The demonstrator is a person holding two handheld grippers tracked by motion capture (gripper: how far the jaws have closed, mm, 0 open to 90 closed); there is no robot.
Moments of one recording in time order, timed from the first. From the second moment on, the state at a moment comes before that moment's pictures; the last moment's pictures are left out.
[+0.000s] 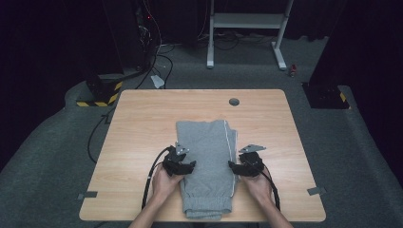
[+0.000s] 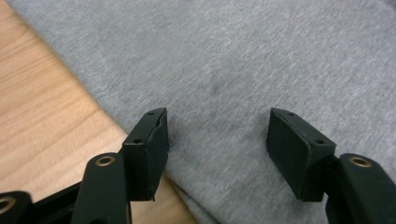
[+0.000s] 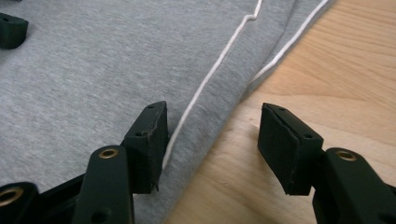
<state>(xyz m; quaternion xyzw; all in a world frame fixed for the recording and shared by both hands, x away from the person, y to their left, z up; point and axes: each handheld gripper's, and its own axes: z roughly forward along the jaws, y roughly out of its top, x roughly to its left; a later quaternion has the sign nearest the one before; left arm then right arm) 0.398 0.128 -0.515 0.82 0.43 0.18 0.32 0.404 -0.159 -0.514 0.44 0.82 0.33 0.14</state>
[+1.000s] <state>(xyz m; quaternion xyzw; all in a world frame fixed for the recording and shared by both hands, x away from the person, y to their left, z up) 0.439 0.150 -0.515 0.76 0.54 0.16 0.34 0.453 -0.167 -0.506 0.52 0.77 0.34 0.13</state>
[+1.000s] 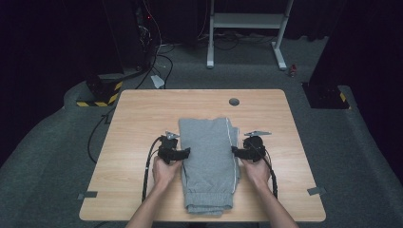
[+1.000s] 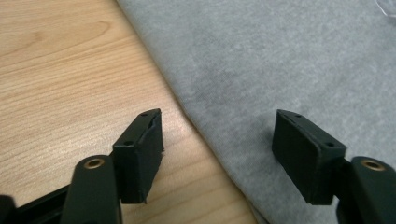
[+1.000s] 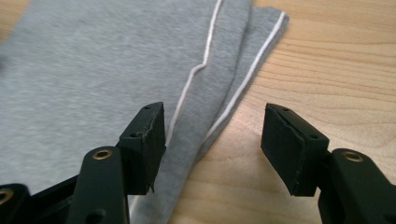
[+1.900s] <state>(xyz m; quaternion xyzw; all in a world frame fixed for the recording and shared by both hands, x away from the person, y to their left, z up) 0.452 0.133 -0.513 0.78 0.51 0.18 0.32 0.470 -0.132 -0.507 0.48 0.81 0.29 0.15</state>
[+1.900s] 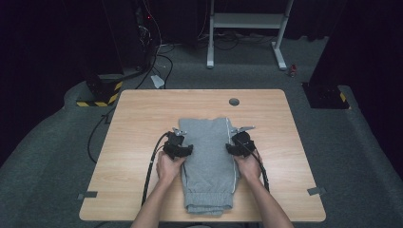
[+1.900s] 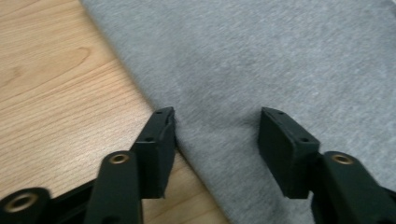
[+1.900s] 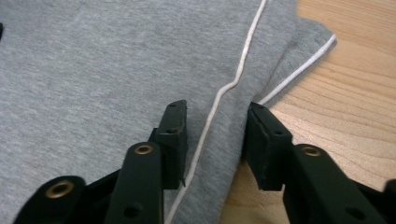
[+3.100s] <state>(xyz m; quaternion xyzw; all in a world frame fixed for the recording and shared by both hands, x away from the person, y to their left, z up) 0.476 0.120 -0.511 0.79 0.51 0.15 0.33 0.492 -0.129 -0.502 0.49 0.82 0.28 0.12</state>
